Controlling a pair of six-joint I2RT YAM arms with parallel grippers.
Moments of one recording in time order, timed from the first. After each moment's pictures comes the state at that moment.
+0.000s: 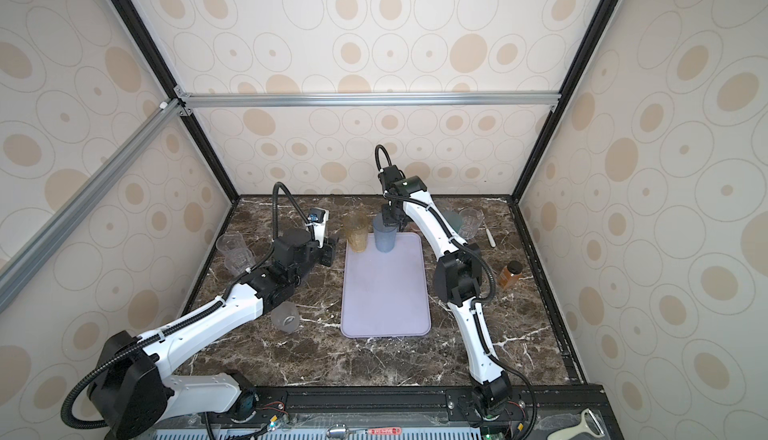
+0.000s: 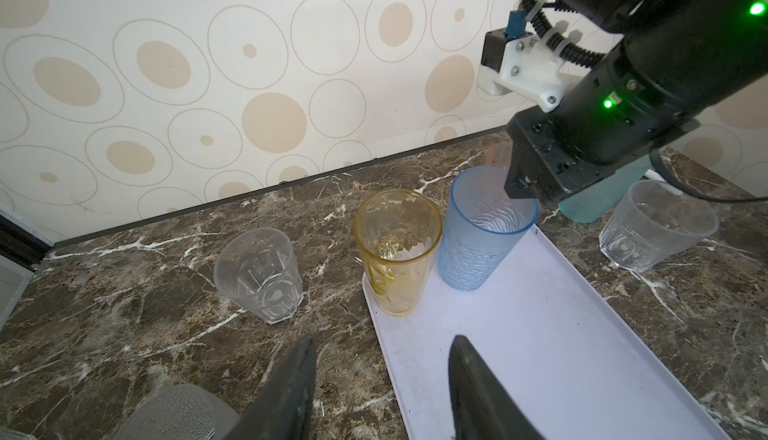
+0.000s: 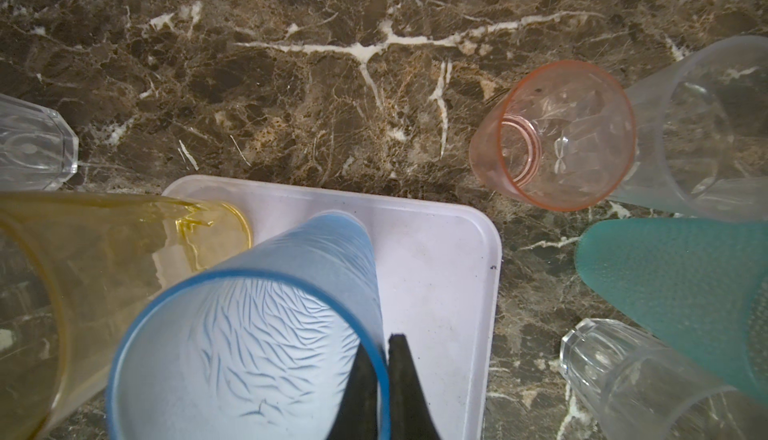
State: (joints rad) left arm -0.61 1.28 0.90 0.04 -0.30 -0.07; right arm 0.46 2.39 2.47 -1.24 0.12 0.30
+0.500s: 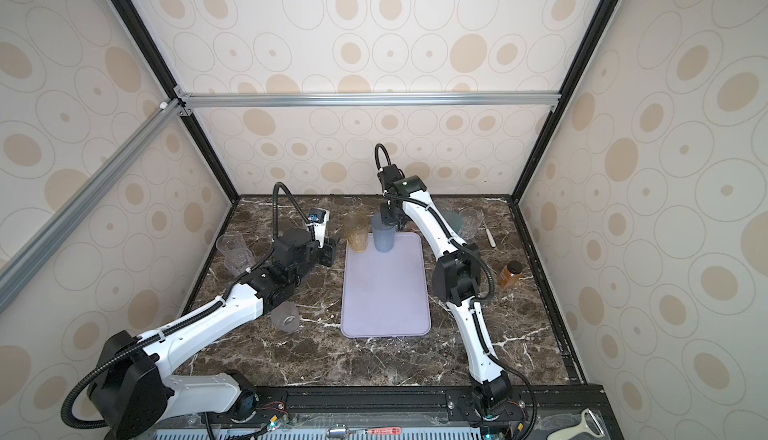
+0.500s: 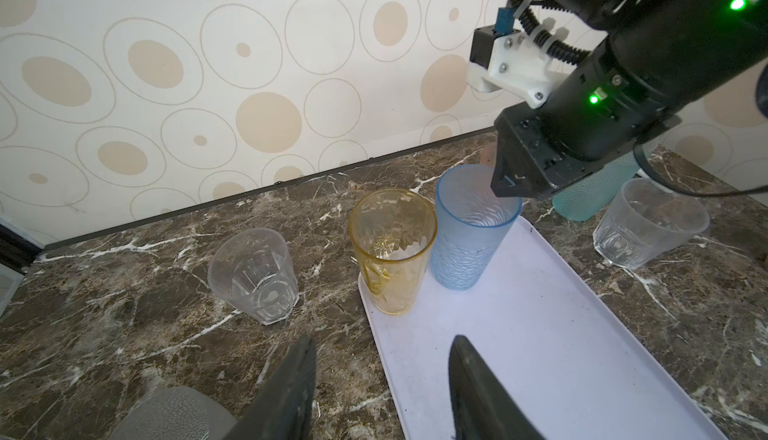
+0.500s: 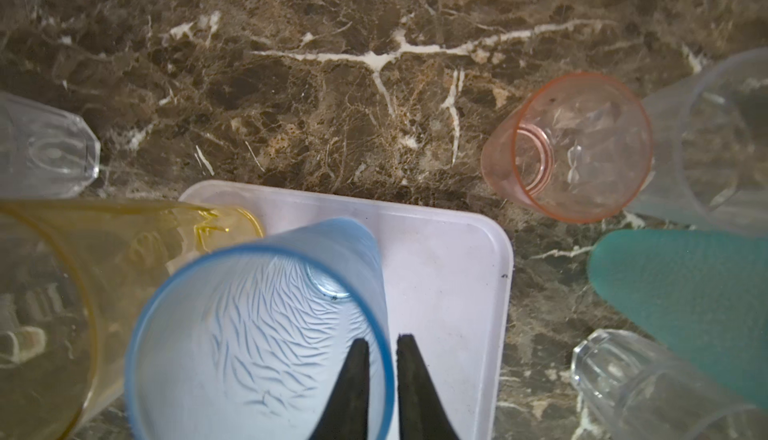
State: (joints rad) left arm -0.61 1.28 0.90 0.04 -0.28 -0.07; right arm 0.46 2.40 2.50 -1.24 0.10 0.31
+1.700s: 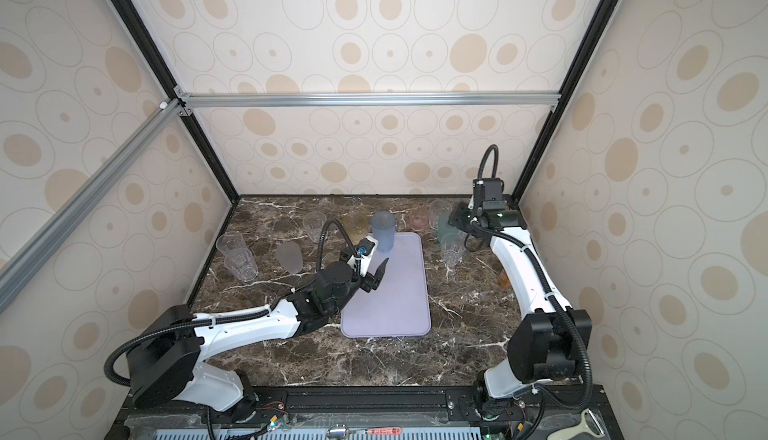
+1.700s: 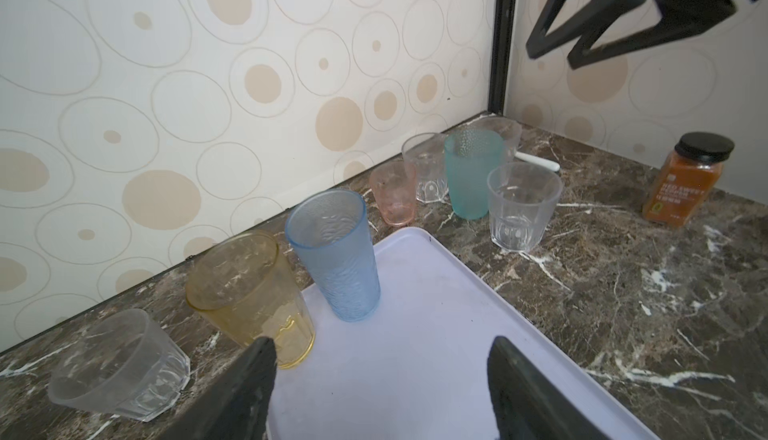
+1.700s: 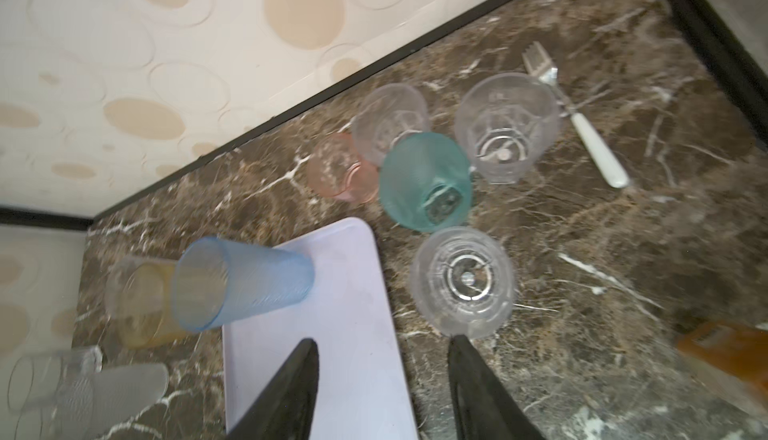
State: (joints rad) left arm -0.96 1.50 0.83 0.44 -0.45 0.07; right arm 0.03 1.51 1.41 -0.68 -0.09 0.52
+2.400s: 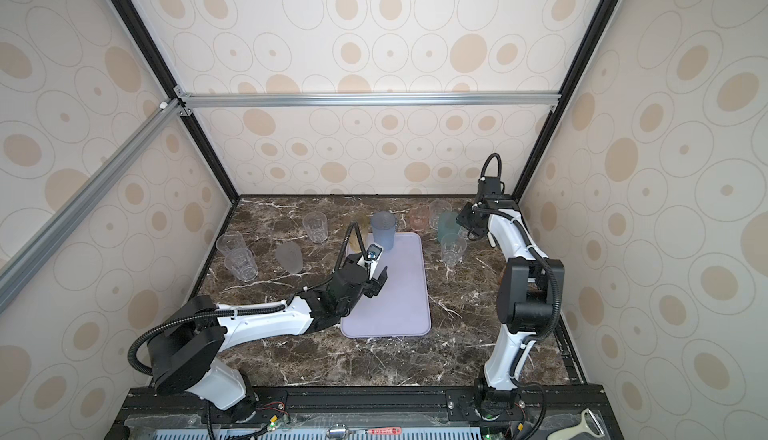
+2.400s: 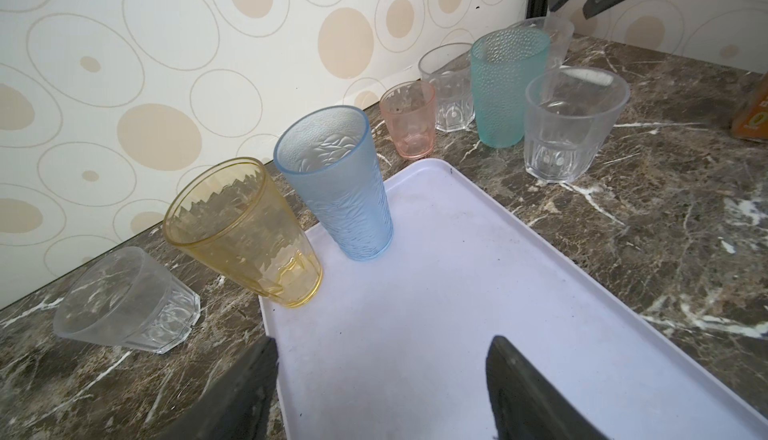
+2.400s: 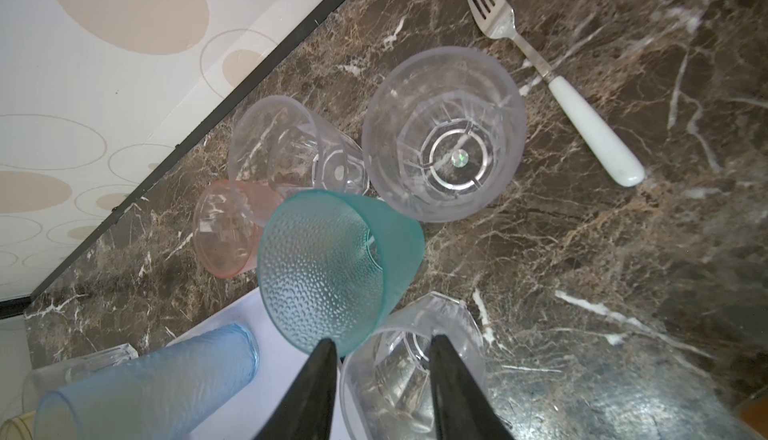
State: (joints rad) left arm -0.96 1.58 0.86 0.31 -0.54 0.02; right arm -0.05 1.88 1.61 -0.68 -0.13 0.56
